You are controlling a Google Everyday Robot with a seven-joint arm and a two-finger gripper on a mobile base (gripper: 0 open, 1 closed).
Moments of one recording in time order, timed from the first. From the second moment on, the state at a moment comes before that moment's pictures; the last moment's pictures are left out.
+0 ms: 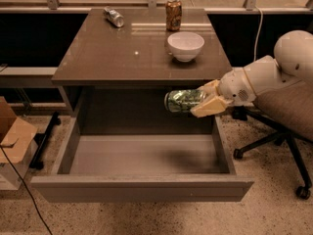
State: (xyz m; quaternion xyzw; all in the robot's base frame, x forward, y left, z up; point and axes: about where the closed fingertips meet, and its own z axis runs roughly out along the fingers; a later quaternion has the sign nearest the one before) arm 0.565 -0.136 0.806 -0.55 0.71 0.31 0.31
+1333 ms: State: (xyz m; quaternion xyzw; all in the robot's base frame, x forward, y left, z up) arm 0.528 -0.016 0.655 -0.52 0.72 0.40 0.23
